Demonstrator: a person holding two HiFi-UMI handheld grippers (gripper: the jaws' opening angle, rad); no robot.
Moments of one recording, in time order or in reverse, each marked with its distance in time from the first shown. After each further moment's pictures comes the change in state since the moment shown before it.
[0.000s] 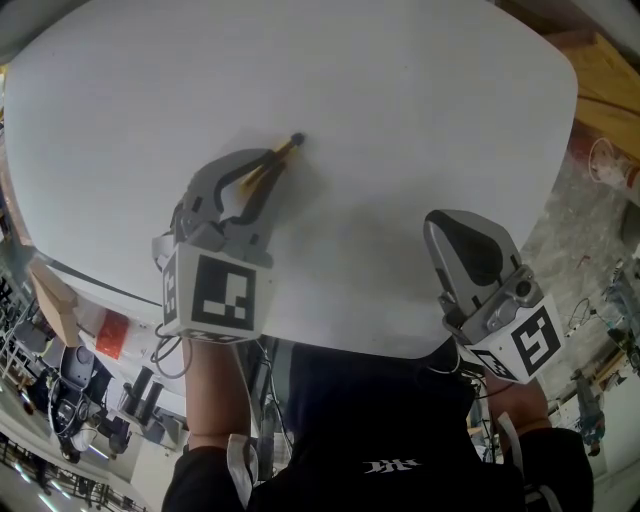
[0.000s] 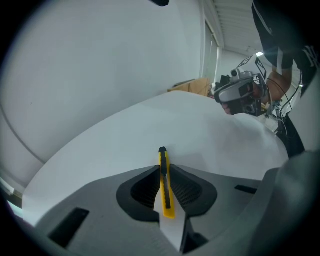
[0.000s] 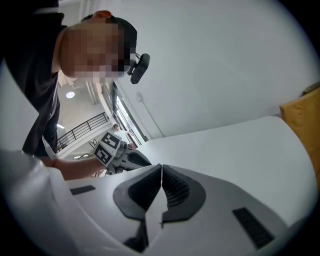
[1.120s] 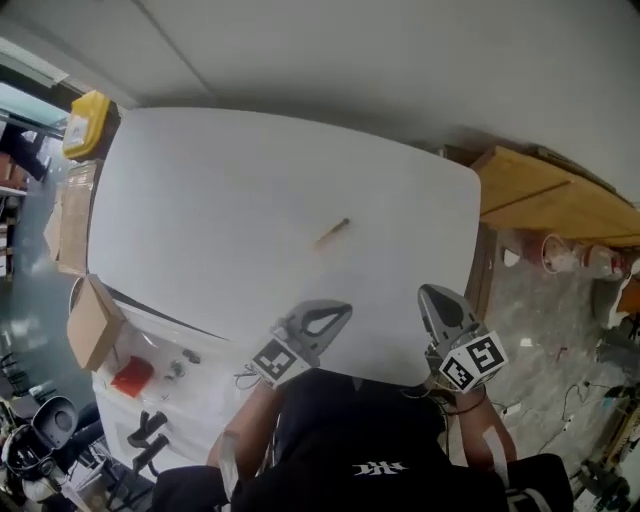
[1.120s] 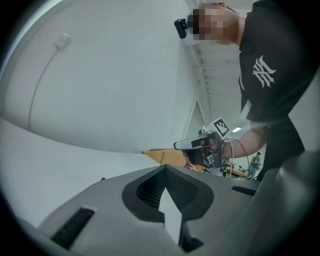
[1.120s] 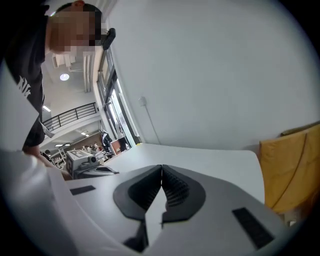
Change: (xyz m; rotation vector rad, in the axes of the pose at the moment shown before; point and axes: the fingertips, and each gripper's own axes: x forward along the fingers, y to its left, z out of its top) left arm -0.191 -0.123 0.027 -0.308 -0.785 -0.273; right arm -0.063 0.123 0.047 -0.118 -0.024 -0.190
